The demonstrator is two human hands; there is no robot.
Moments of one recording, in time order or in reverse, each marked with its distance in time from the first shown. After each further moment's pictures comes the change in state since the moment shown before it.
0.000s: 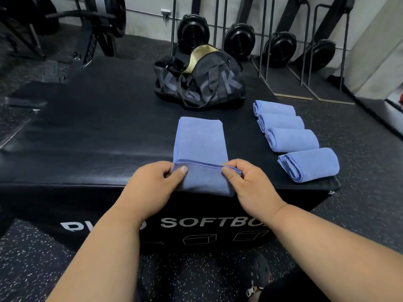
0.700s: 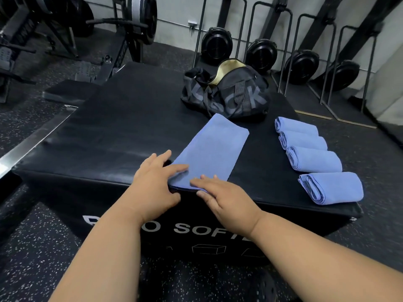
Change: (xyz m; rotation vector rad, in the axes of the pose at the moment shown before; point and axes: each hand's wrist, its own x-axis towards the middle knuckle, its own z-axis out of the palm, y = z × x) left_hand 0.000 -0.035 -0.039 0.266 -0.036 0.071; right_hand 0.019 -0.026 0.070 -0.461 -0.377 -0.383
